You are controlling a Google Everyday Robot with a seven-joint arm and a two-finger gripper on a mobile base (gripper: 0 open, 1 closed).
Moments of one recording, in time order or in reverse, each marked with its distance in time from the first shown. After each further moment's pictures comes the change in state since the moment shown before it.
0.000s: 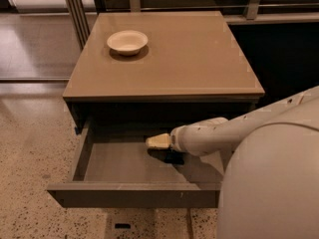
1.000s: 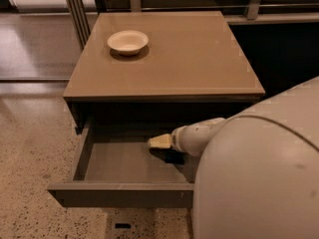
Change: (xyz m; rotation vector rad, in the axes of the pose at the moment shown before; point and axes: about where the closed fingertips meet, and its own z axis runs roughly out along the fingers) arm 0.001 -0.007 0.002 0.037 0.001 -0.014
